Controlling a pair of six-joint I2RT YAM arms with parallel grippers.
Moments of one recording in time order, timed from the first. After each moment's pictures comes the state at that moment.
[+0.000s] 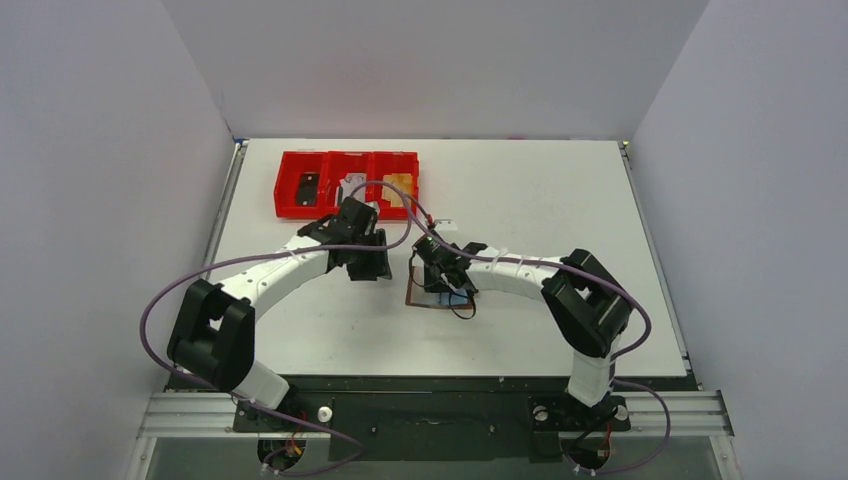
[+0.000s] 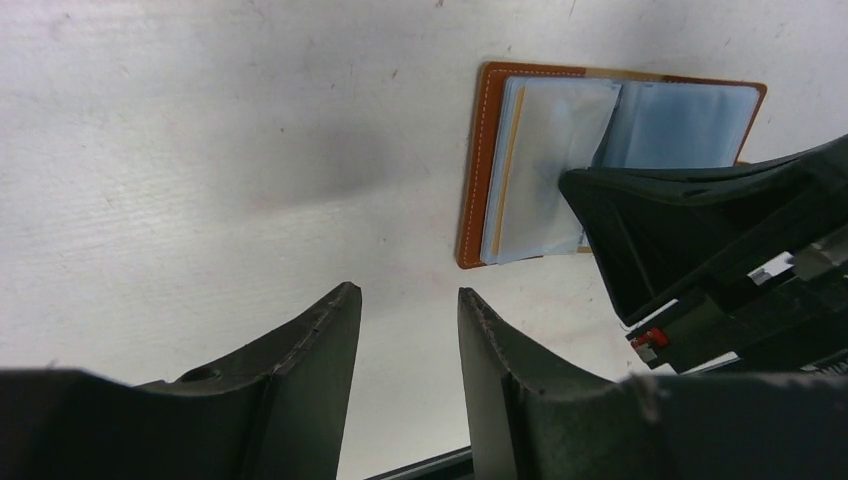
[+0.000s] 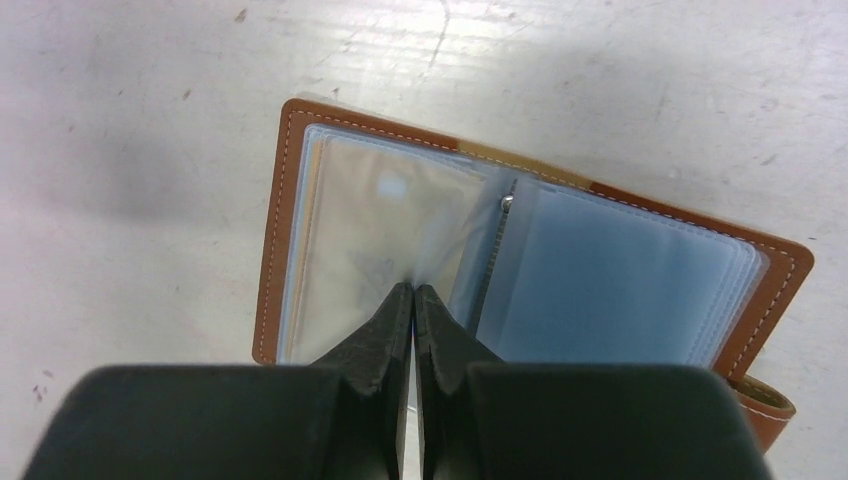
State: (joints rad) left arm -0.52 1.52 1.06 -0.58 0.07 -0.58; right arm 0.85 1.85 1.16 -0.38 0.24 0.71
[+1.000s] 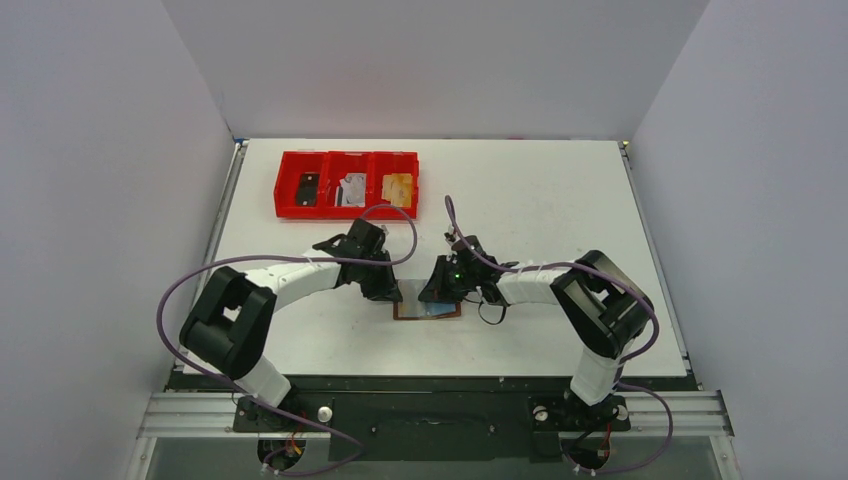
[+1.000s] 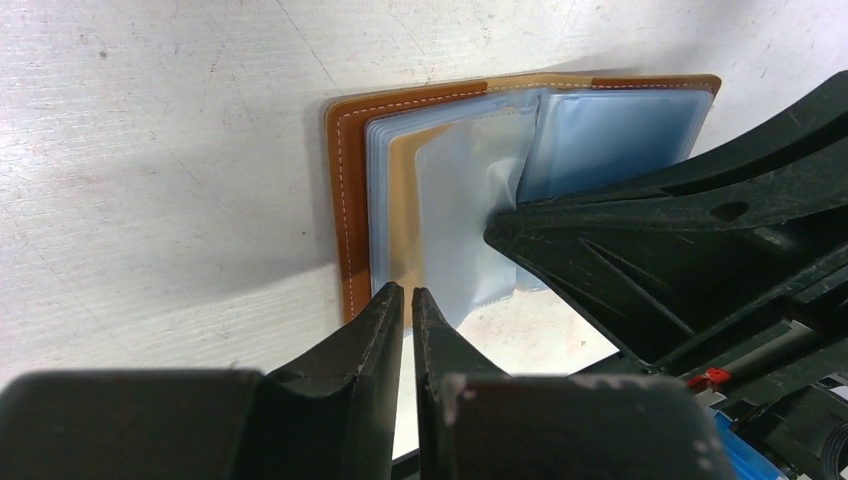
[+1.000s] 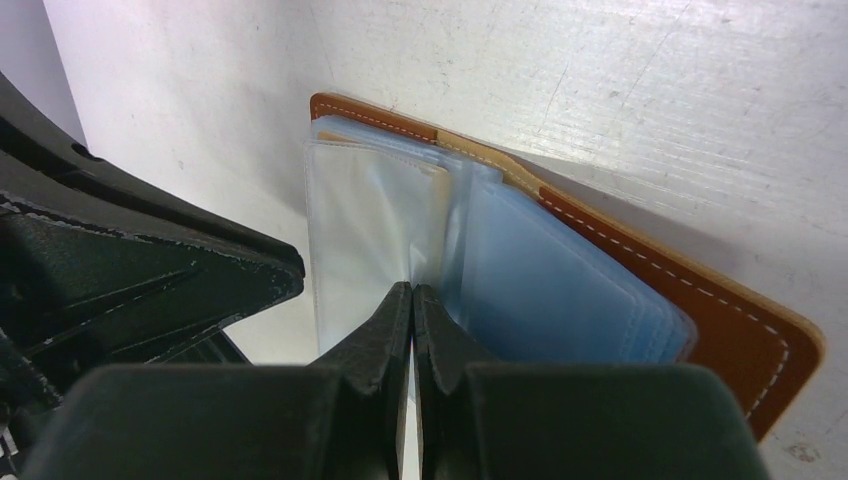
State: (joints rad) left arm -0.56 1.60 0.88 -0.36 0.25 -0.76; right arm 0.70 1.77 0.80 0.18 -0.32 0.83
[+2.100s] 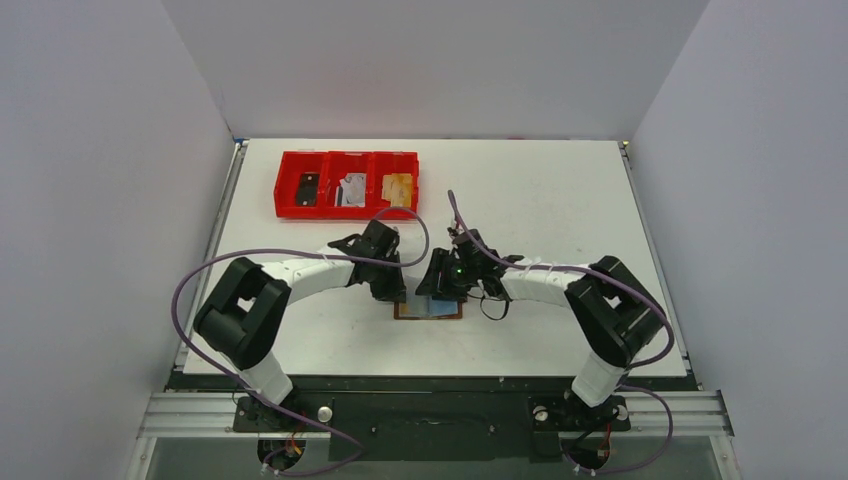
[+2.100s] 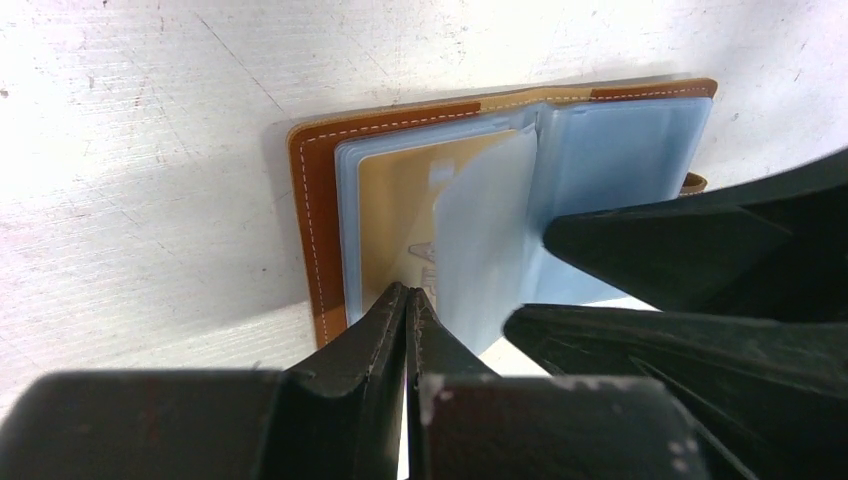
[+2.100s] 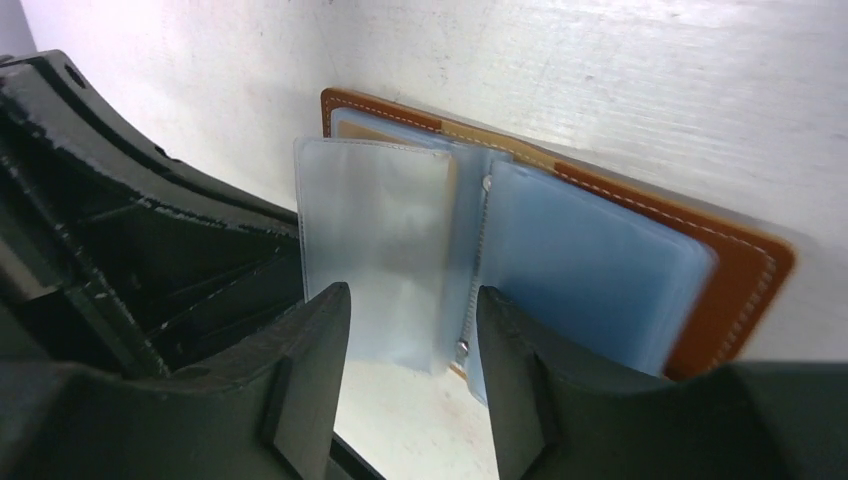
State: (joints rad) left arm -0.62 1.68 0.93 -0.36 0.19 -0.76; right arm 0.69 1.72 0.84 0.06 -0.30 0.83
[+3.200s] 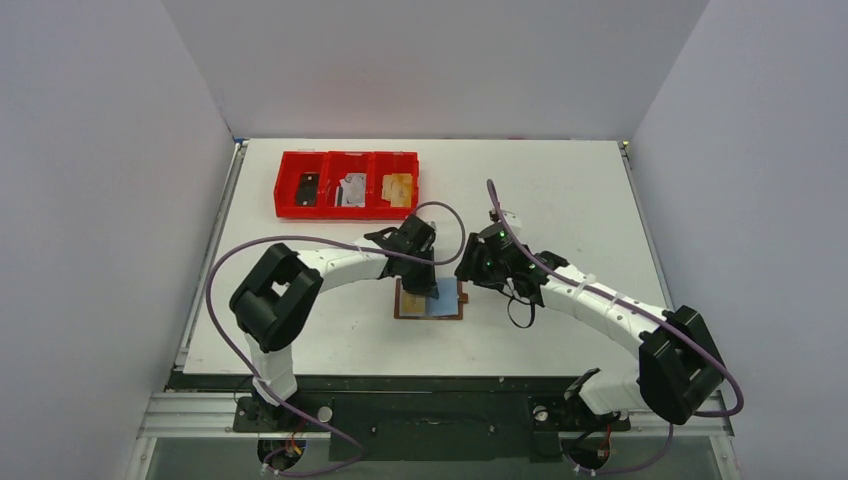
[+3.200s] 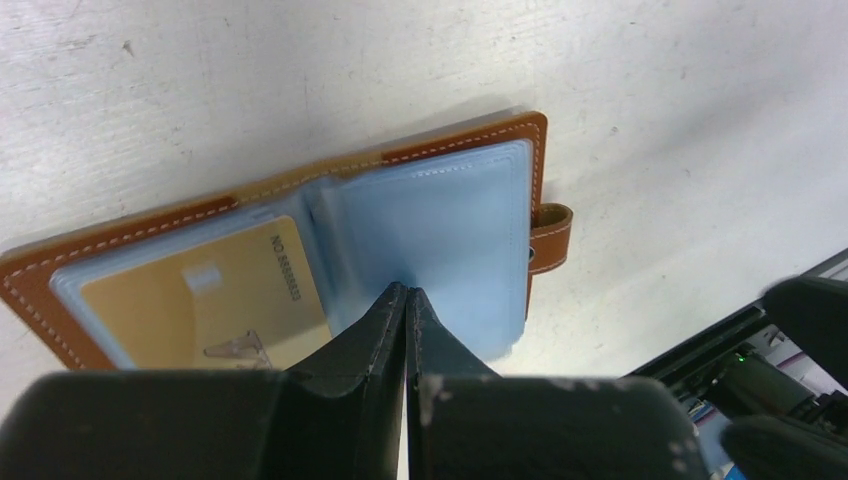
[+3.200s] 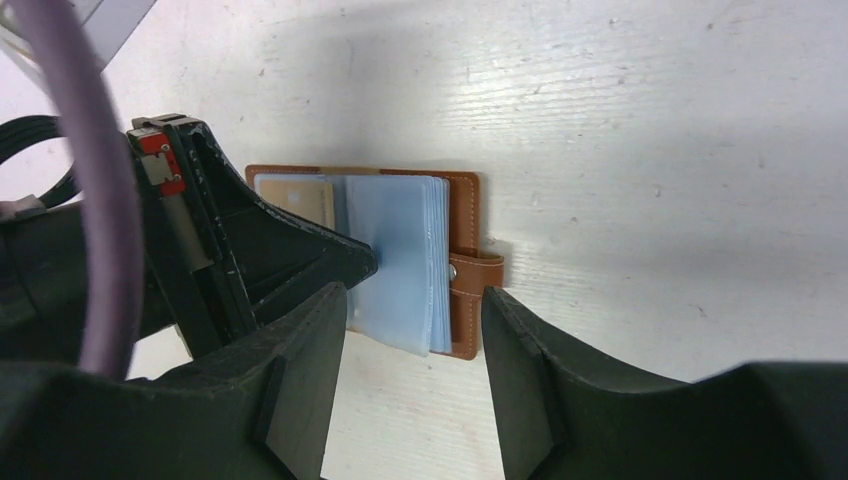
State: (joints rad) left arm -0.75 1.84 1.15 -0.36 0.18 -0.75; right arm 0.67 1.35 0.86 -0.35 0.10 0.78
